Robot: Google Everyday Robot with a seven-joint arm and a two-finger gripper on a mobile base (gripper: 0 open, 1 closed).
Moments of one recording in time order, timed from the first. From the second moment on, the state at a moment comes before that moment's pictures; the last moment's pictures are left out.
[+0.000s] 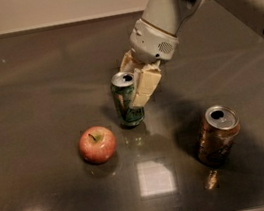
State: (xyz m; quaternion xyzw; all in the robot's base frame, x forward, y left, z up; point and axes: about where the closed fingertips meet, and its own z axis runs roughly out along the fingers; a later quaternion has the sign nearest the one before) arm 0.501 -0.006 0.900 -0.77 0.57 0.24 0.17
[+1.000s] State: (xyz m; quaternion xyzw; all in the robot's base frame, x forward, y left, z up) arm 0.482 -0.009 0.885 -0.78 0.55 0.24 0.16
